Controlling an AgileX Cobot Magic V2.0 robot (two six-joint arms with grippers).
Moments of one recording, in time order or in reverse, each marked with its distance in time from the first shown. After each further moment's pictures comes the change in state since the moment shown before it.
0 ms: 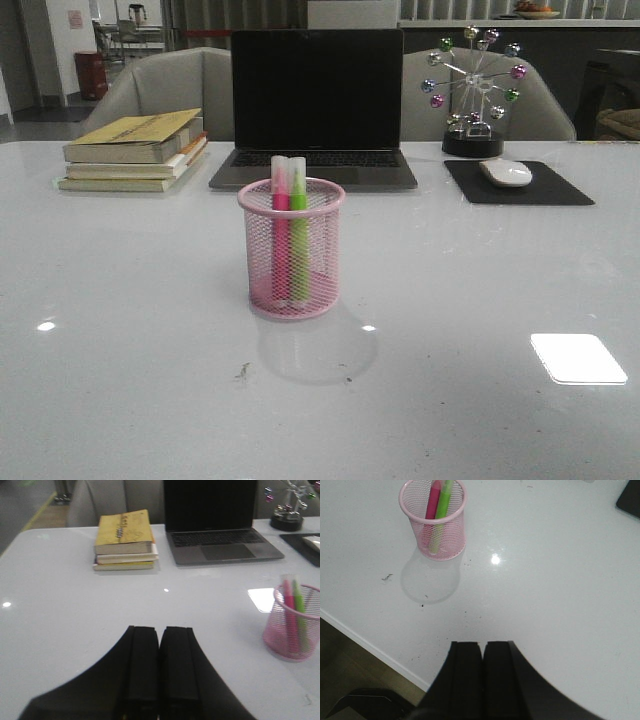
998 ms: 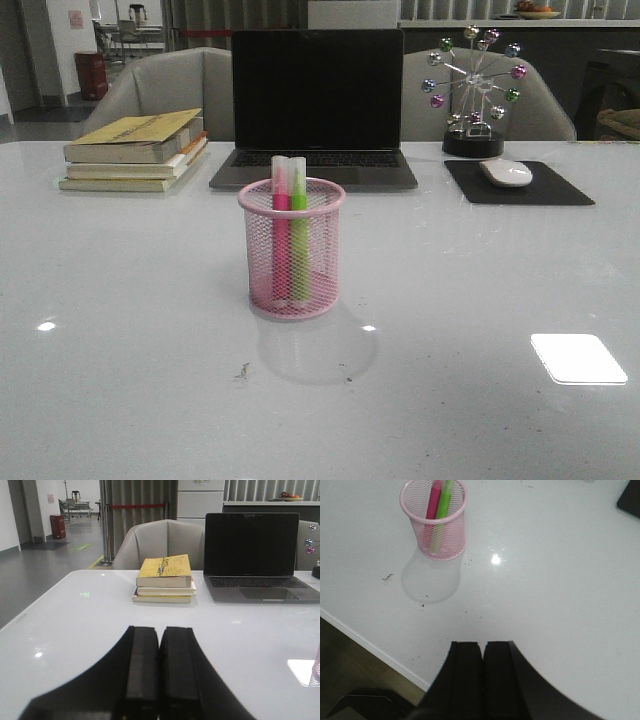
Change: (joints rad) left arm 0.106 -0.304 0.334 -0.005 -0.272 0.004; right arm 0.000 0.000 0.000 0.000 0.000 0.000
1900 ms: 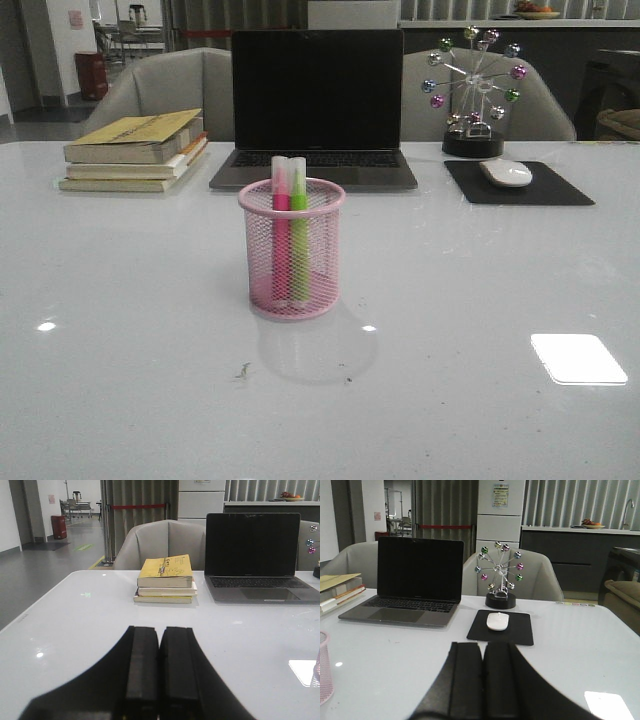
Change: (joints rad) left arm 0.000 0.000 0.000 -0.002 0.000 0.002; right arm -0.453 -0.827 0.800 -0.008 -0.793 0.000
